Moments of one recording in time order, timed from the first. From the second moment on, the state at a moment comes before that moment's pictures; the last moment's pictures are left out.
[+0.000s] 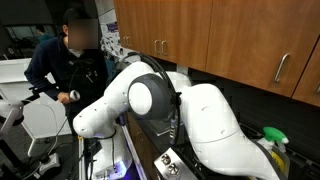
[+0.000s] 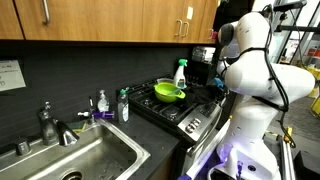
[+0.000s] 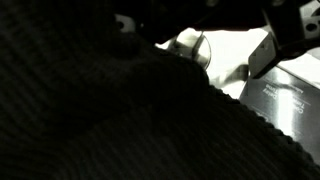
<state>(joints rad) -0.90 0.83 -0.36 -1.74 0.95 2.34 0.66</state>
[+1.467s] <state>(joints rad) -0.94 0.79 -0.33 -1.78 1.08 2.35 0.35</state>
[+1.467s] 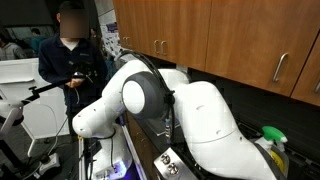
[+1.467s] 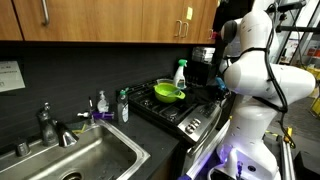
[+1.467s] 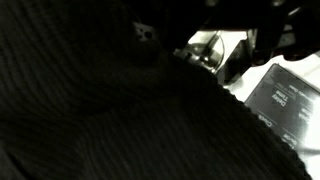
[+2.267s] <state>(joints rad) -0.93 0.63 -0.31 -2.17 1.21 2.33 -0.01</state>
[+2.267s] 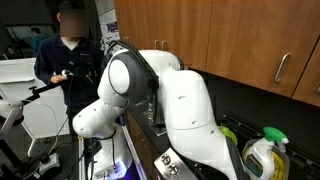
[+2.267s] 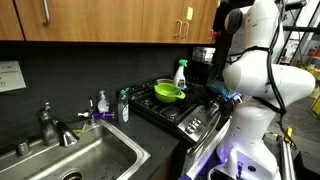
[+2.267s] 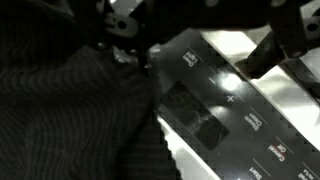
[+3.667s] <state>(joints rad) -1.16 0.36 -0.48 -2.37 1.28 2.27 -0.29</state>
